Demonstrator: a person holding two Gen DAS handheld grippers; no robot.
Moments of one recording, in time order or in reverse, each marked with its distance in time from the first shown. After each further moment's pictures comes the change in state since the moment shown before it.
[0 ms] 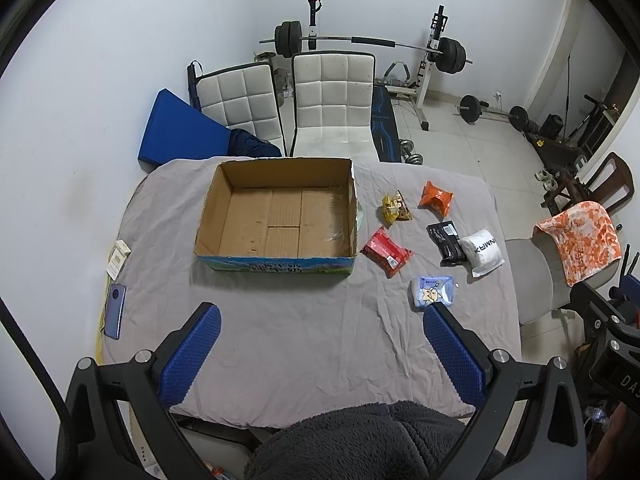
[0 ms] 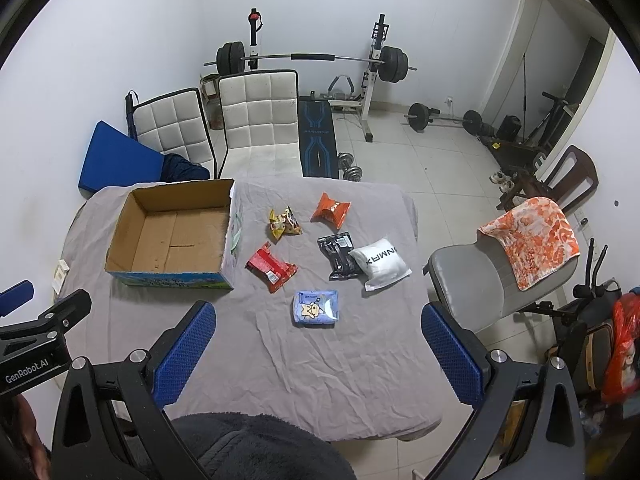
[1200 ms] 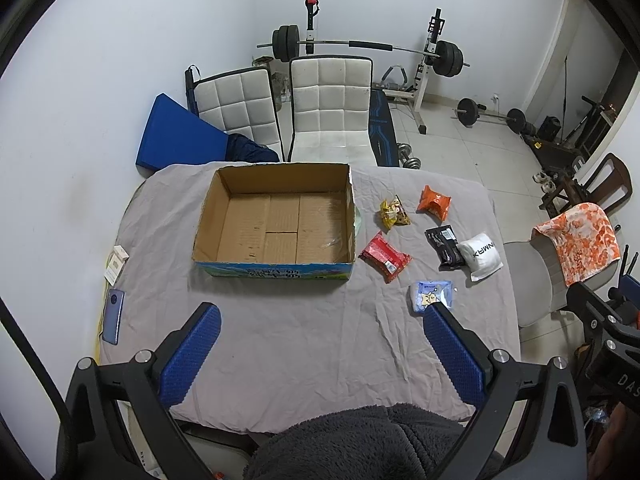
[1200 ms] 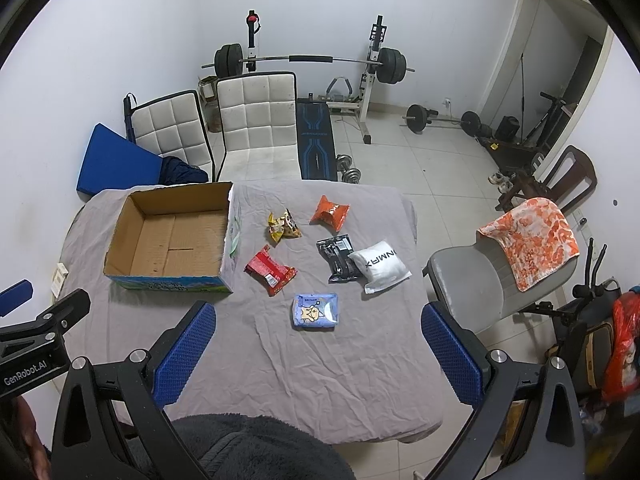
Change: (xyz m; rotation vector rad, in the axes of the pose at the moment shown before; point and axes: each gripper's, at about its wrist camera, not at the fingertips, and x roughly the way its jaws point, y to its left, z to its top) left arm 0.003 0.000 0.011 0.001 -0.010 -0.010; right arm 0.001 0.002 0.009 0.003 -0.005 -0.004
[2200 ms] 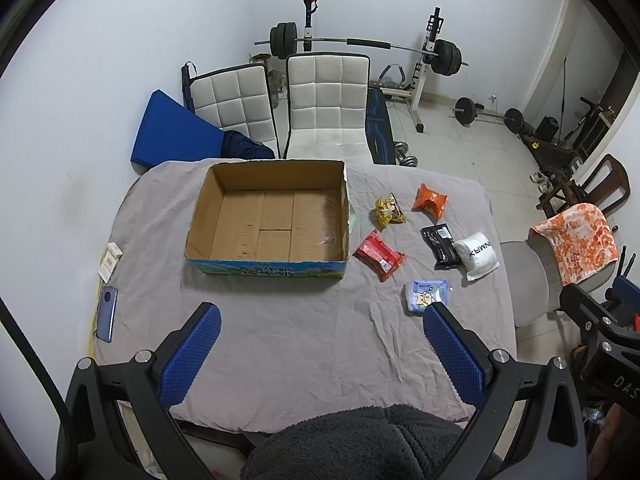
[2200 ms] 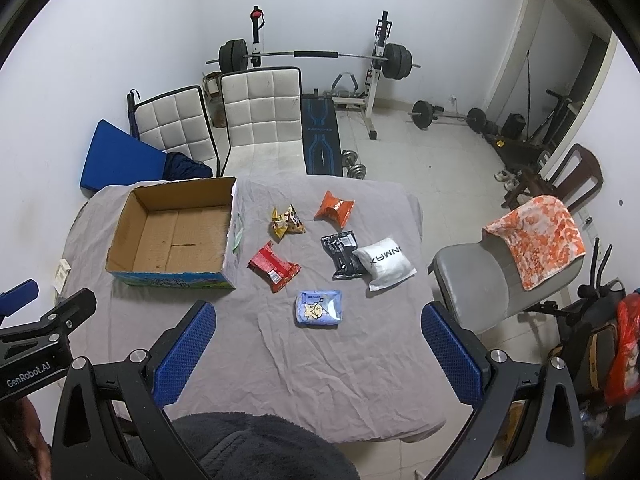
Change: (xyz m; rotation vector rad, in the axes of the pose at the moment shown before) left arm 0.005 -0.010 -0.004 -0.001 0.004 -0.016; right arm 0.012 -0.002 -0.002 0.005 0.021 0.026
